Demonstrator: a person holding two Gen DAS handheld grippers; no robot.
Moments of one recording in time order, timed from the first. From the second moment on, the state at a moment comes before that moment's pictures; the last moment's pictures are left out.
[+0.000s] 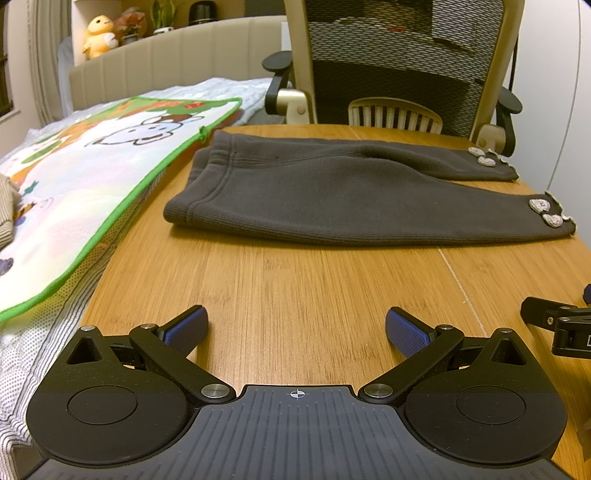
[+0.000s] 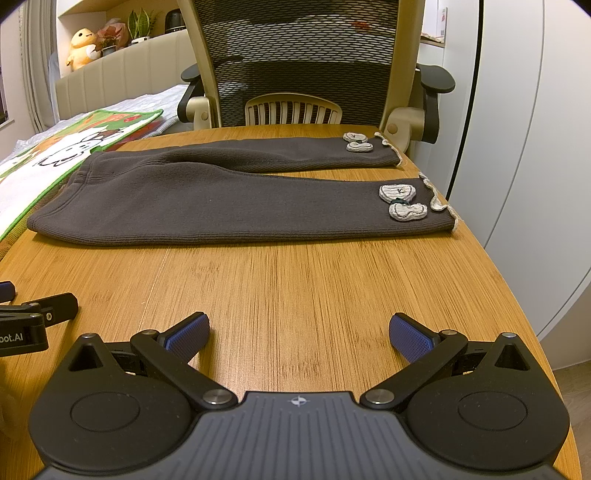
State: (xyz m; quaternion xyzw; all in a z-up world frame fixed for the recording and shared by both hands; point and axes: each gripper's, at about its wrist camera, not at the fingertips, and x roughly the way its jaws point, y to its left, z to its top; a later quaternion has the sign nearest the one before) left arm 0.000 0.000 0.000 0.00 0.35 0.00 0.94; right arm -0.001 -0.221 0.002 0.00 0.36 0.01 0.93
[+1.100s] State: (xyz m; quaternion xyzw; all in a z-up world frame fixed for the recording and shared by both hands) left arm -0.005 0.018 0.003 -0.06 0.33 -0.03 0.94; right arm -0.002 -0.219 0.002 0.01 0.36 -0.01 0.93
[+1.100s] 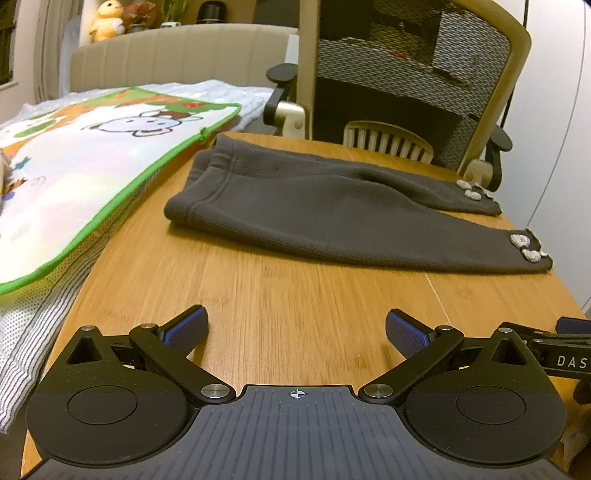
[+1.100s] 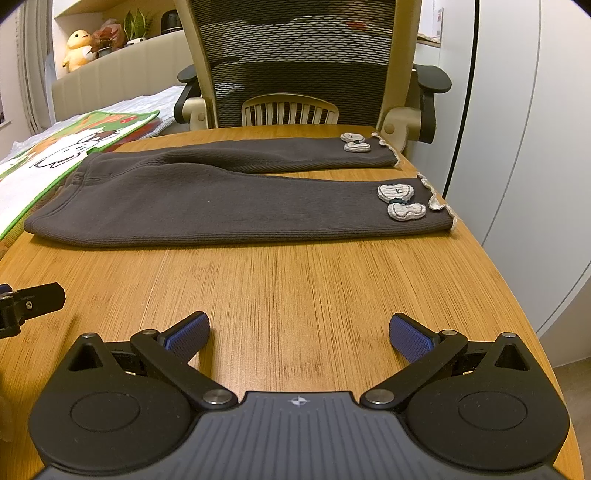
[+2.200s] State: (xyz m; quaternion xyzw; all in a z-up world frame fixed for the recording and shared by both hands) left arm -0.004 0.010 0.002 -0.04 0.34 -0.02 0.94; right arm -0.002 -0.219 0.002 0.01 0.36 -0.01 0.93
